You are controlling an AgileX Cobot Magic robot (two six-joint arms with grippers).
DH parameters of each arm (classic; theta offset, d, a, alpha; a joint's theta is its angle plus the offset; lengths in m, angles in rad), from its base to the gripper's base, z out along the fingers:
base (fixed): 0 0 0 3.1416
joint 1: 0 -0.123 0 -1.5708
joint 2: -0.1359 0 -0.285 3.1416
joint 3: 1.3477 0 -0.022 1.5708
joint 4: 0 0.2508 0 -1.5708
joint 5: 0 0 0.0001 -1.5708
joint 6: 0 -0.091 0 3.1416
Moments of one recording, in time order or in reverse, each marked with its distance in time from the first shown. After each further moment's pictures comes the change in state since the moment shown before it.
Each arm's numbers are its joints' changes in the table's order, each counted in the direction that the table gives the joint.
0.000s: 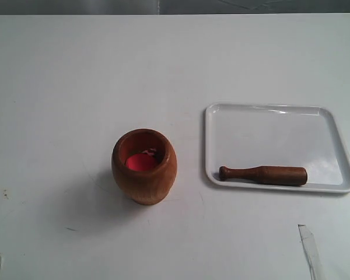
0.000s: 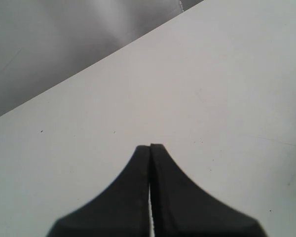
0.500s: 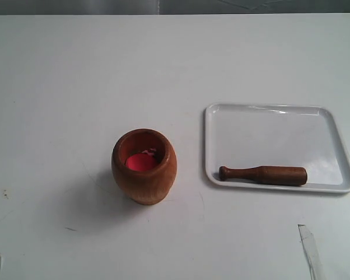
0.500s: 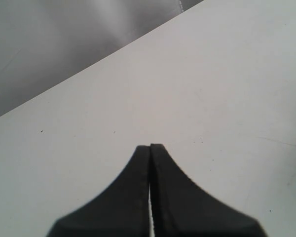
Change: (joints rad) left arm 0.000 0.000 0.000 0.000 0.000 0.000; right arm 0.000 0.715 0.441 0.544 -0.127 0.427
